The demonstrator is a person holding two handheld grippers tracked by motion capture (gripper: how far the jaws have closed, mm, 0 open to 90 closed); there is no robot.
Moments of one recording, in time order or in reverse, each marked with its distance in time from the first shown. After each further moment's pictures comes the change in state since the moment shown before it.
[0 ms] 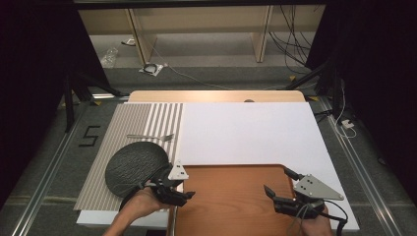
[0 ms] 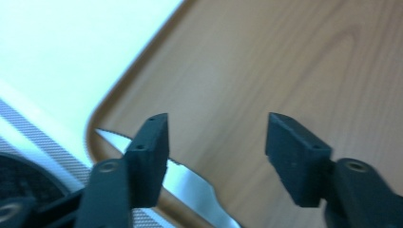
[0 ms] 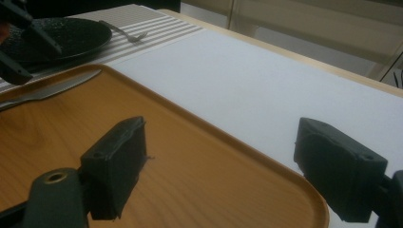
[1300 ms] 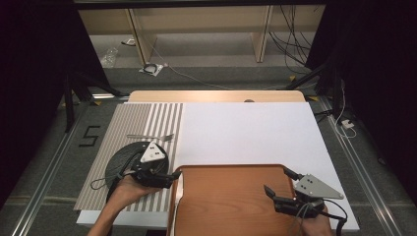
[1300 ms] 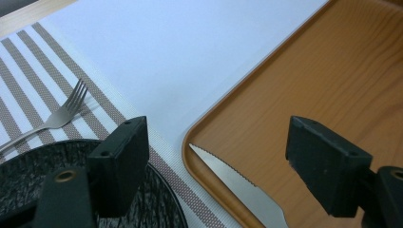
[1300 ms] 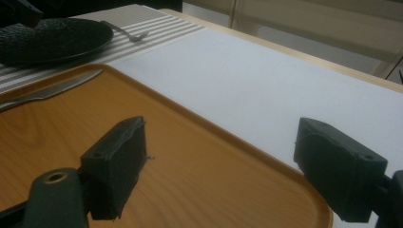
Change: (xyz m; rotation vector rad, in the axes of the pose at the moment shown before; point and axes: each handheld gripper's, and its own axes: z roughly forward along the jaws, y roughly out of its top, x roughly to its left) left arm 0.046 -0.010 -0.034 -0.178 0.117 -0.169; right arm -0.002 -0.002 0.002 -0.001 0.014 0.012
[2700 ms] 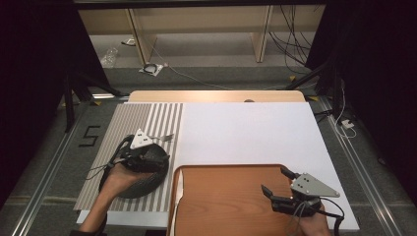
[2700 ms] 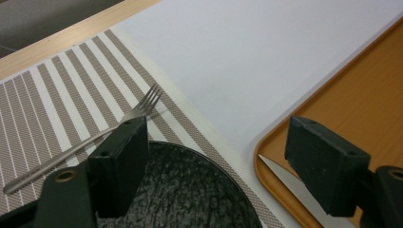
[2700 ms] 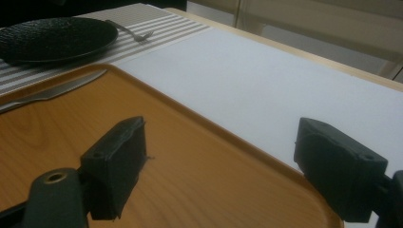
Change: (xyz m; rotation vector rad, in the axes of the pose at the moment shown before) left arm 0.043 0.008 0.001 -0.015 0.133 -0.028; right arm 0.002 0.002 0.005 0.003 0.013 -0.003
